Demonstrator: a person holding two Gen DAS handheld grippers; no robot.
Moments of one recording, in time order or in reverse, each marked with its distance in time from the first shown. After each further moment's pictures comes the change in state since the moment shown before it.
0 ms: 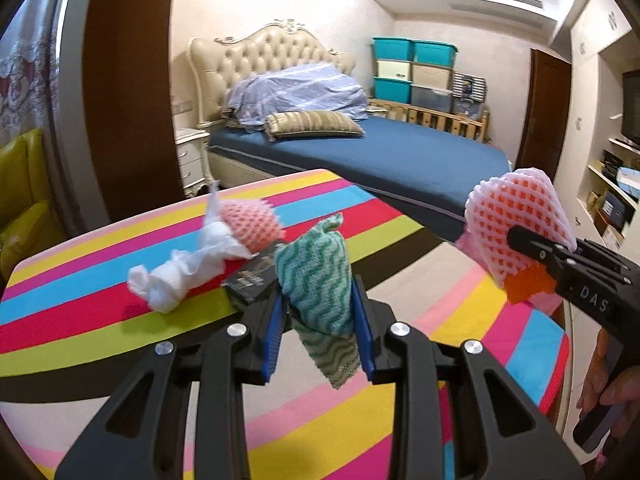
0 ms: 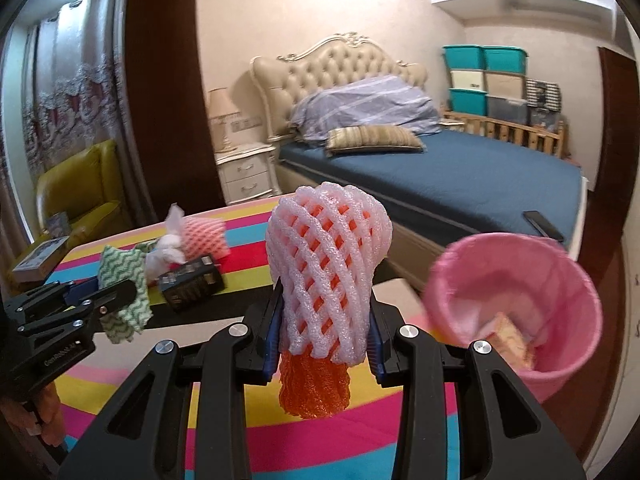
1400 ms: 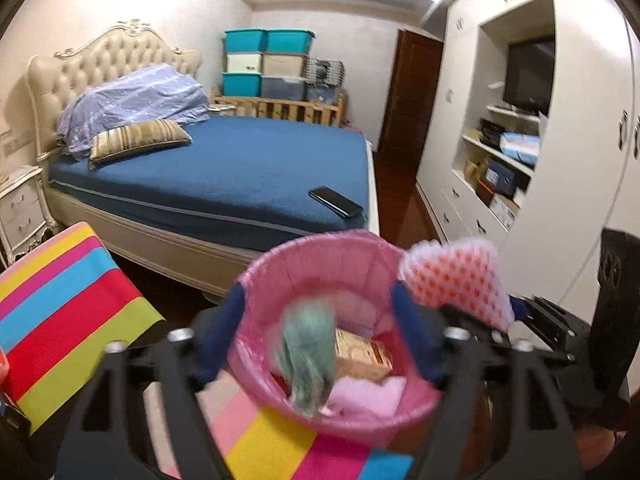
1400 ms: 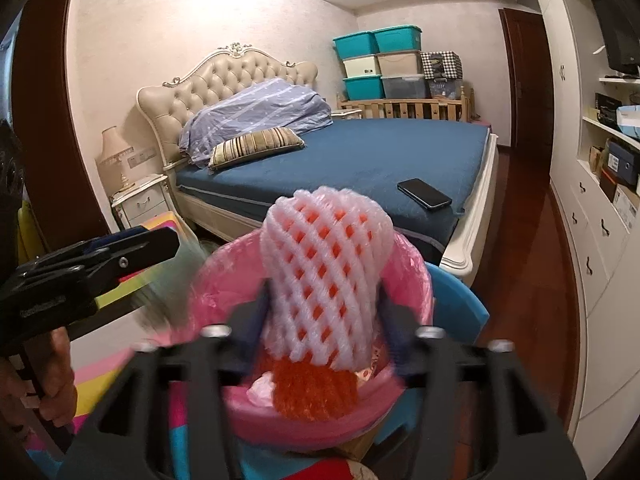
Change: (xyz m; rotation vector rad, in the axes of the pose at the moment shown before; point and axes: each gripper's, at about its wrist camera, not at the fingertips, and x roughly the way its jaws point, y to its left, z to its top) left arm 0.160 -0.227 0.076 0.158 0.009 -0.494; right arm 0.009 -0.199 -0.027 0.218 -0.036 -0.267
